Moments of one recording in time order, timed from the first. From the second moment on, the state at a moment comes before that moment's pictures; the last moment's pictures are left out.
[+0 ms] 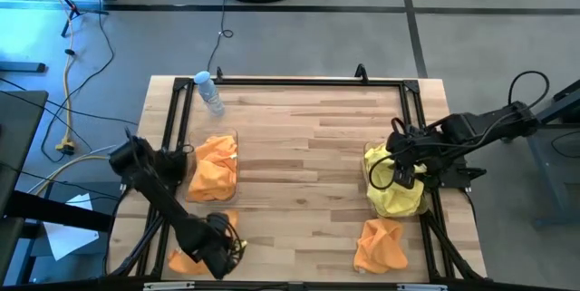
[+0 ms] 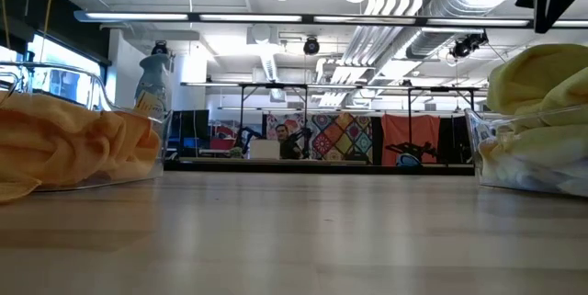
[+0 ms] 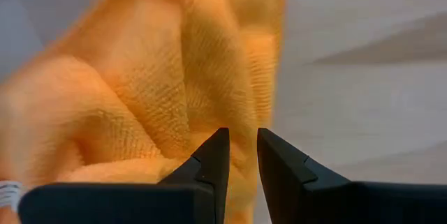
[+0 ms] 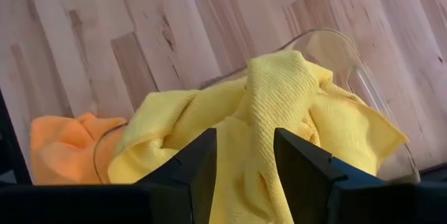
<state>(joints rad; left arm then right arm) -0.86 1.84 1.19 -0.82 -0.04 -2.20 0.32 0.92 1.06 -1.35 0.13 0.66</state>
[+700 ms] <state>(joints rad) -0.86 1.73 1.47 -1.17 -0.40 -2.05 0.32 0.92 1.06 -1.22 0.24 0.67</state>
